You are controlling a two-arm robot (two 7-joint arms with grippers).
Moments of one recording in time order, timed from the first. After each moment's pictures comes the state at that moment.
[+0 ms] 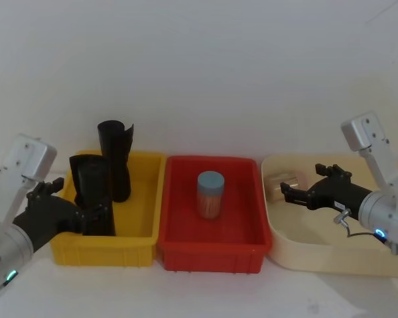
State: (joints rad) left arm -0.05 0.53 0.15 -1.94 -0.39 0.47 -0.05; right arm 0.59 0.39 -0.44 -1.34 0.26 0.38 0.40
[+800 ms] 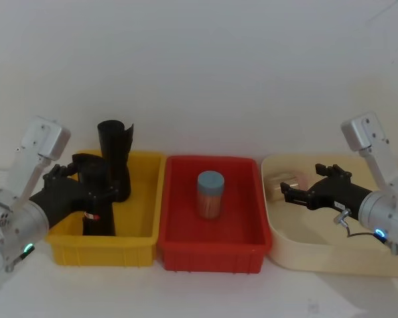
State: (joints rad) left arm -0.21 0.48 0.20 -1.77 -0.37 0.44 -0.13; right arm 0.59 0.39 -0.44 -1.34 0.26 0.38 0.40
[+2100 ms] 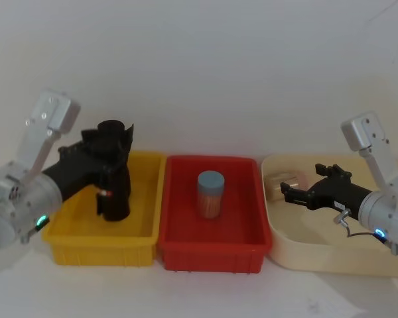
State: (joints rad) left arm -0.31 0.45 0.22 -1.73 -0.36 0.41 -0.18; right arm 0.59 0.39 -0.44 -1.34 0.26 0.38 0.40
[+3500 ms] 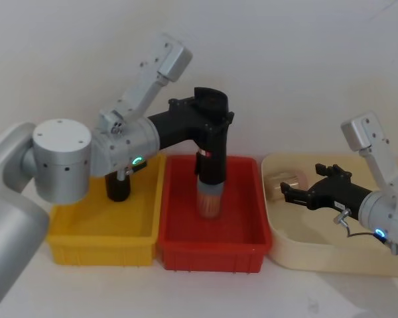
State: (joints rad) left arm -0.72 0.29 0.48 -1.42 -0.36 0.36 -0.42; right arm 0.59 0.39 -0.44 -1.34 0.26 0.38 0.40
